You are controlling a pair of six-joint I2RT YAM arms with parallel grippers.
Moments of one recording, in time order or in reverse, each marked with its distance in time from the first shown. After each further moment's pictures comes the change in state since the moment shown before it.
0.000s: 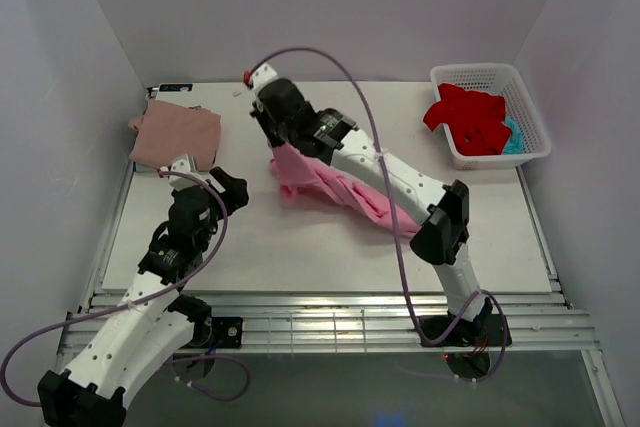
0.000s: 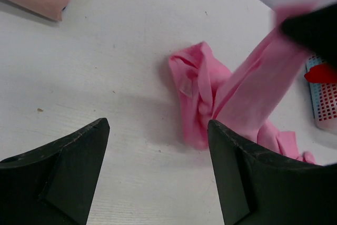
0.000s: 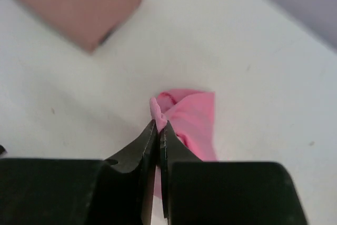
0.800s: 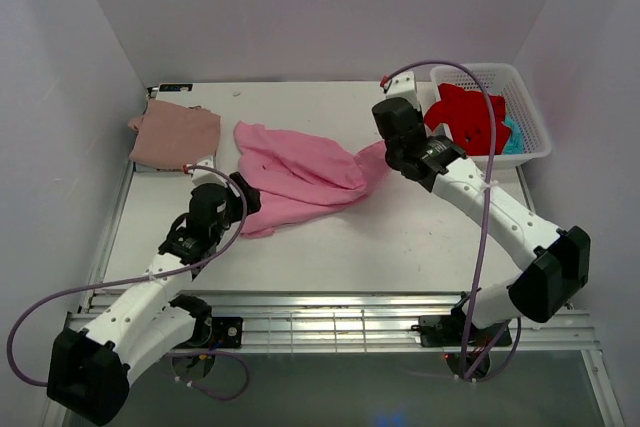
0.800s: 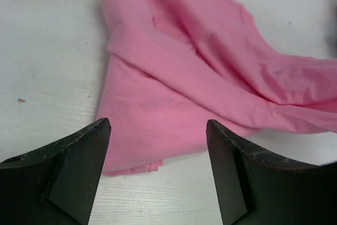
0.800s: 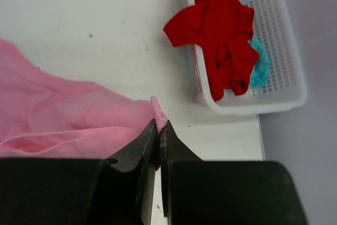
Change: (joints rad) left arm 0.002 0.134 -0.050 0.105 0.073 0.027; right arm -0.306 -0.634 -0.663 0.146 0.521 -0.040
